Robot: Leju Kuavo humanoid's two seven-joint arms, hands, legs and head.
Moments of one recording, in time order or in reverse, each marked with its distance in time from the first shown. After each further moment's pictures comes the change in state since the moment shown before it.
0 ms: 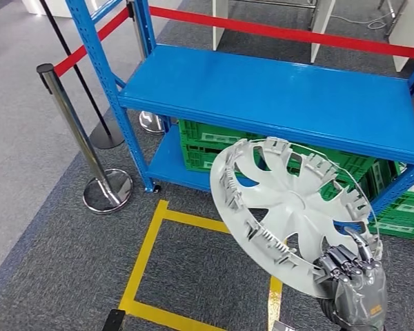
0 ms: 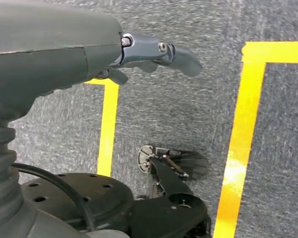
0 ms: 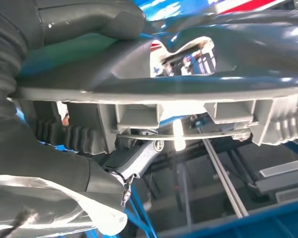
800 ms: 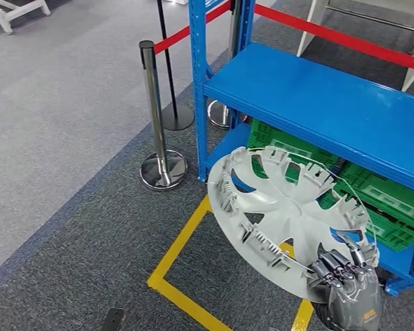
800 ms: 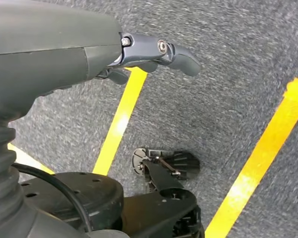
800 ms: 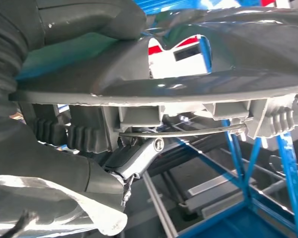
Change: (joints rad) left arm -0.005 -0.004 0.000 0.000 0.000 -0.013 -0.018; right arm 0.018 -0.015 0.022 -0.005 0.024 0.000 0.020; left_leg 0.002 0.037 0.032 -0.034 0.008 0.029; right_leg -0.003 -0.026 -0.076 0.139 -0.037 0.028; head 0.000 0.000
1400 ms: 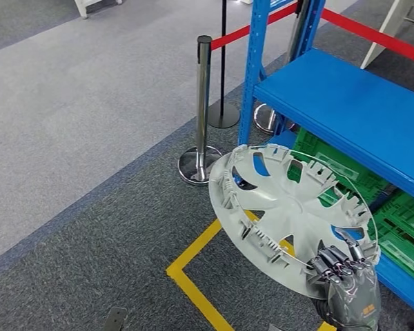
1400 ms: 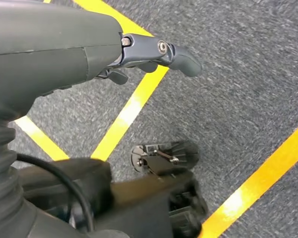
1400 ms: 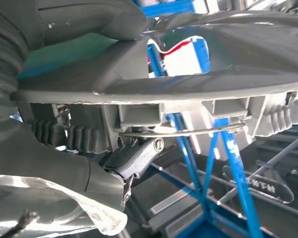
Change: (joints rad) left arm -0.009 -0.002 -0.006 0.000 -0.009 0.003 0.007; right arm -0.020 -0.039 0.027 0.002 0.019 0.000 0.038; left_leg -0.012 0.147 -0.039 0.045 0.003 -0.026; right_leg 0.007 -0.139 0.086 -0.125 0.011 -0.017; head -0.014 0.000
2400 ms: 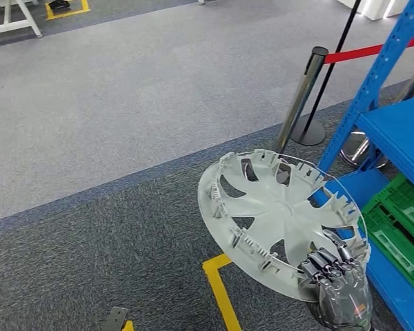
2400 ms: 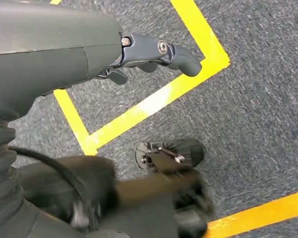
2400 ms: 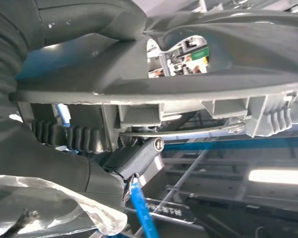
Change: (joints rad) left arm -0.005 -0.006 -0.005 0.000 -0.007 -0.007 0.024; right arm -0.018 -0.030 0.049 0.019 0.006 0.000 0.005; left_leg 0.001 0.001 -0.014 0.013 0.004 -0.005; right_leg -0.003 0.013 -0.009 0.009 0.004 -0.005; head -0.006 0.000
